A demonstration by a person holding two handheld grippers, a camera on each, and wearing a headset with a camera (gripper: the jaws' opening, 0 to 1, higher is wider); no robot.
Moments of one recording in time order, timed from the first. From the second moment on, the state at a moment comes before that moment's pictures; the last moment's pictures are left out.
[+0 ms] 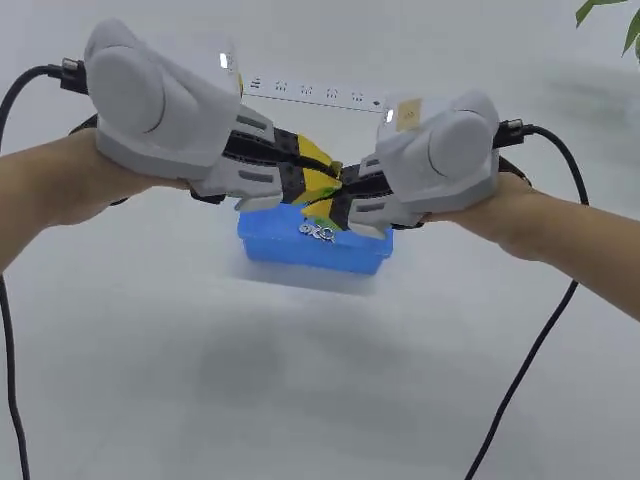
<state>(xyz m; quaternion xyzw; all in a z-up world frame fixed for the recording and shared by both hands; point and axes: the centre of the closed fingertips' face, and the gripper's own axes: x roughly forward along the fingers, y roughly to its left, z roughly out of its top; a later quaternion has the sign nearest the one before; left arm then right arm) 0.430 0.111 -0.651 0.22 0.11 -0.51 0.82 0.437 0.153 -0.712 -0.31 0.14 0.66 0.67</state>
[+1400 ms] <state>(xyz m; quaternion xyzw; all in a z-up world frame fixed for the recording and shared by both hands) 0.360 0.127 -0.720 0.19 0.16 -0.54 0.81 0.362 0.111 -0.736 -0.36 0.18 0.70 0.60</state>
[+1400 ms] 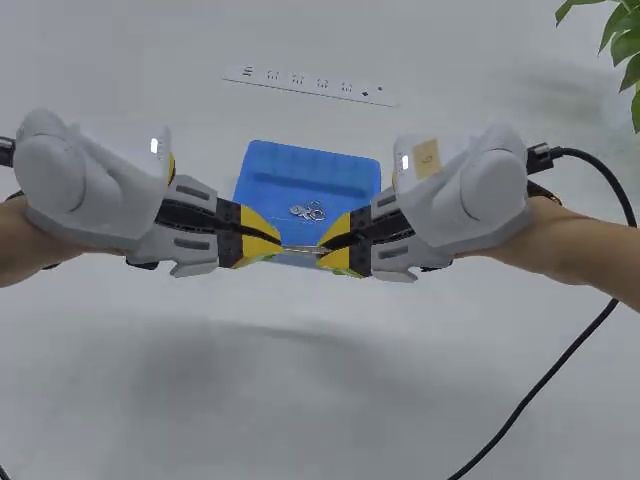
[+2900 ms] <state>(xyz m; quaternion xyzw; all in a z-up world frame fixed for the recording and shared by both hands) 0.373 0.138 -0.776 0.19 0.25 -0.51 0.80 0.386 0.097 -0.797 -0.39 0.24 0.67 0.58</state>
